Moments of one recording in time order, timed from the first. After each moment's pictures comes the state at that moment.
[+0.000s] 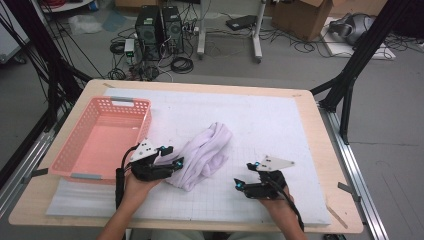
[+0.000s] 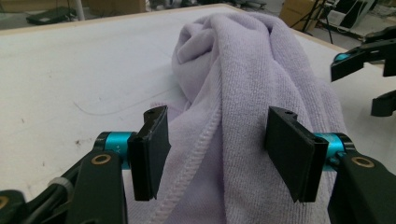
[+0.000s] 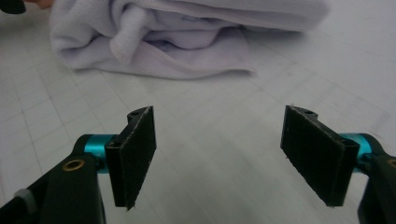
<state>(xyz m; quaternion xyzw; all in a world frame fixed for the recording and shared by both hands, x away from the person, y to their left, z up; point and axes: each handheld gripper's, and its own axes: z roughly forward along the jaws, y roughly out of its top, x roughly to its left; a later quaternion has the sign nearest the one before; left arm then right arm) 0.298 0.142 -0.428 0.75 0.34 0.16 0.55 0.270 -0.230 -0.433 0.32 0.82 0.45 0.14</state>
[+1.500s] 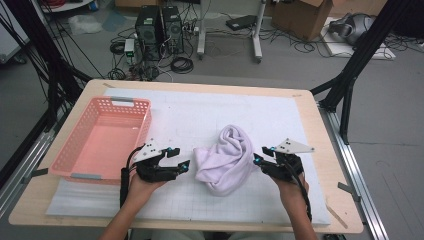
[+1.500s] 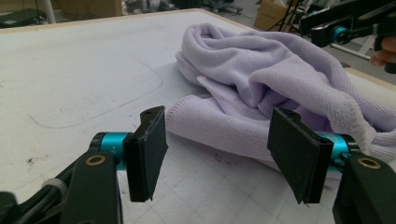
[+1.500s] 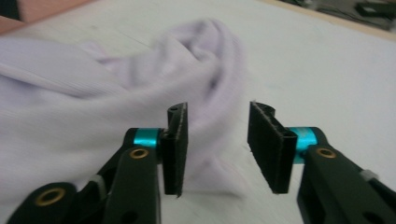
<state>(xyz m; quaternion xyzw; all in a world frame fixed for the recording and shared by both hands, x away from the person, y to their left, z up) 0.298 0.130 -0.428 0.75 0.31 0.12 0.57 0.291 -0.262 -0.394 0.39 0.78 0.43 0.22</state>
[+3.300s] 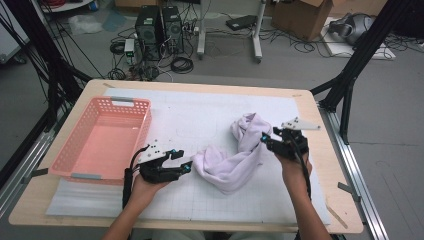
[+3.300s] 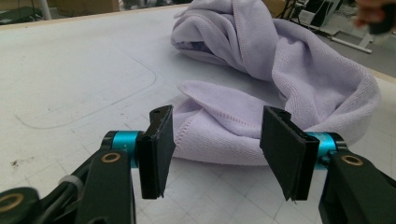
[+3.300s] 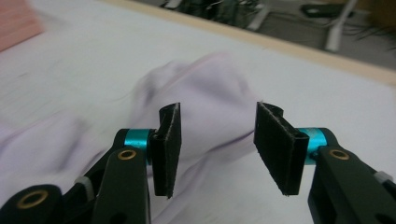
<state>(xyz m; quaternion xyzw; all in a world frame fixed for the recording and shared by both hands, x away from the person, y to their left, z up) 0.296 0.123 -0.430 0.76 0.30 0.12 0.57 0.332 -0.274 -0.367 0.45 0.74 0.41 0.26</state>
